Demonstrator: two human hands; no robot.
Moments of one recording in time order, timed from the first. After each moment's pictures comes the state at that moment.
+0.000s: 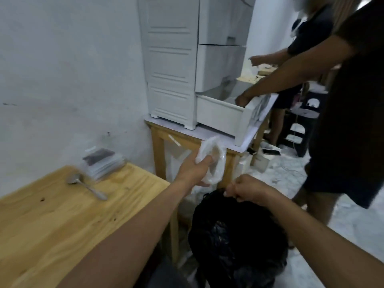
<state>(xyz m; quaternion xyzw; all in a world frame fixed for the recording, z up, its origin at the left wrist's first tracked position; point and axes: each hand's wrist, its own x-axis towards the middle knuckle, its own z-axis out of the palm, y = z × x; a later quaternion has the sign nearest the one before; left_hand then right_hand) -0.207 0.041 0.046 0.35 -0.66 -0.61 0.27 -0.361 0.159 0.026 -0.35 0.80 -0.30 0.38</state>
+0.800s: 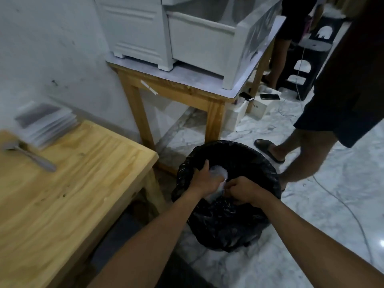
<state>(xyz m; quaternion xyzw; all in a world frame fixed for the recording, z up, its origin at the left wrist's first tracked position) -0.283 0.087 -0.150 0.40 -0.74 -0.53 -0.07 -0.395 0.205 -0.145 -0.25 0.83 -0.24 0.45</state>
